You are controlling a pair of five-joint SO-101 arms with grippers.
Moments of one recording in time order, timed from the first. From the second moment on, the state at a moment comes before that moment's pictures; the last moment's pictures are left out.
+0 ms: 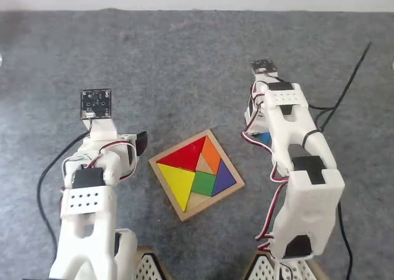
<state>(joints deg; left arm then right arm) -12.1 -48.3 70.6 42.3 2.6 -8.6 25.1 3.8 63.5 0.7</state>
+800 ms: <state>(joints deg) -12.1 -48.3 70.6 42.3 2.6 -8.1 30.9 -2.8 62.7 -15.6</state>
